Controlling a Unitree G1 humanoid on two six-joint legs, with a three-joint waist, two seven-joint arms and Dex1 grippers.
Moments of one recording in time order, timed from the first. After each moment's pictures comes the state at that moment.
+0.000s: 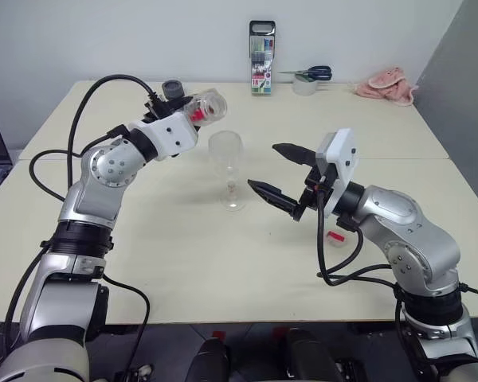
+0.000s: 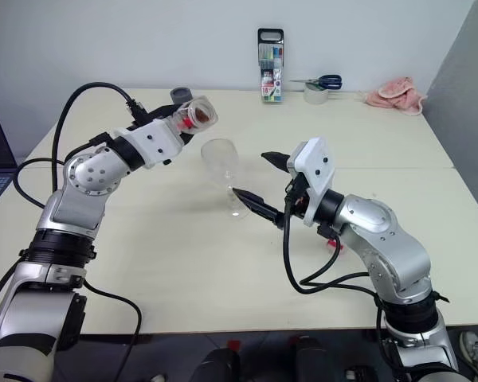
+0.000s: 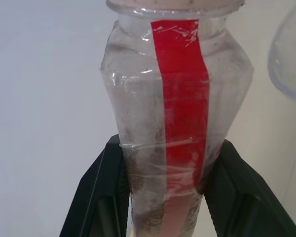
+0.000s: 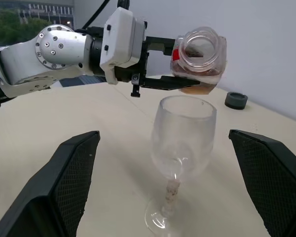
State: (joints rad) left arm -0.83 0.71 -0.11 0.45 0.31 -0.42 -0.47; right arm -0.53 -0.39 0.10 -0.50 0.48 0.68 0.56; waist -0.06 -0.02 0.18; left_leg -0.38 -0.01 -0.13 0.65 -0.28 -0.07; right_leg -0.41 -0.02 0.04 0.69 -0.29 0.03
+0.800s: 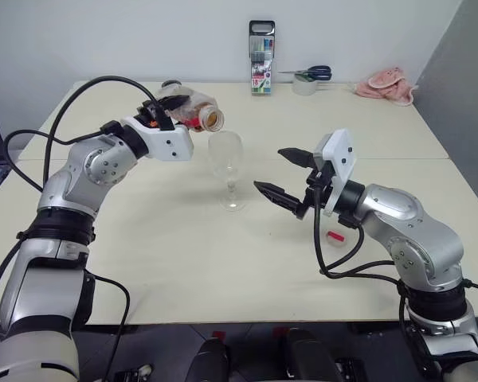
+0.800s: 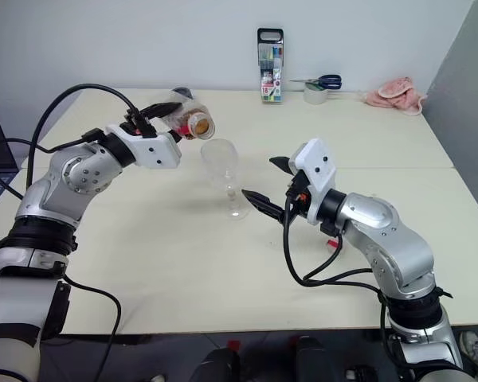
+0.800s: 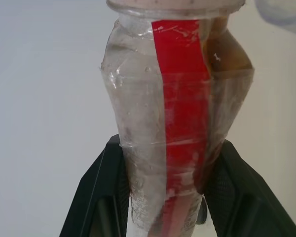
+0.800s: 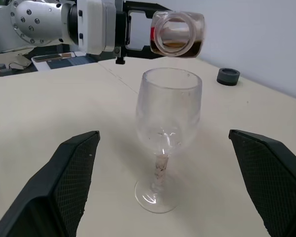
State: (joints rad) left arm -0.92 0.78 -0.16 0.63 0.53 -0.66 -0.31; right arm -0.56 -0.43 0.10 -0.50 0.49 0.76 0.54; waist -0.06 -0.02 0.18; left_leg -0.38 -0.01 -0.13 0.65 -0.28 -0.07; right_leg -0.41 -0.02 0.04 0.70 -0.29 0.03
